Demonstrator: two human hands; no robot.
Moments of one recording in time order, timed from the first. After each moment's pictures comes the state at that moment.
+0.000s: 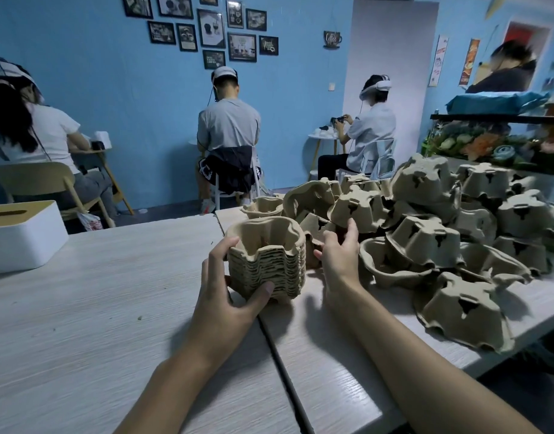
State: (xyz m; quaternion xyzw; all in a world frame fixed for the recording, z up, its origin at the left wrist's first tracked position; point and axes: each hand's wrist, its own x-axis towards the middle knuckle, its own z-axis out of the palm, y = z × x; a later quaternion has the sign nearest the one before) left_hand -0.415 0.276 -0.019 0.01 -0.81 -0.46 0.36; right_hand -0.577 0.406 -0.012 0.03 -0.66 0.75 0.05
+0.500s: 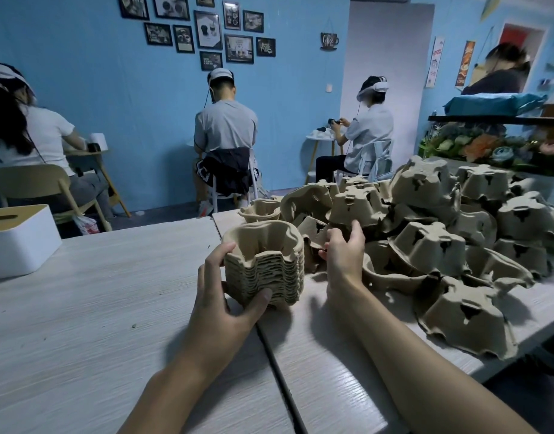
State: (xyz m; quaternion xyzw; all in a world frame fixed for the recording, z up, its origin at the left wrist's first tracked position) left_hand -0.415 0.275 -0.021 0.00 -0.82 -0.46 0.35; right_hand -0.587 0.407 -0.001 0.00 -0.62 0.78 0.10
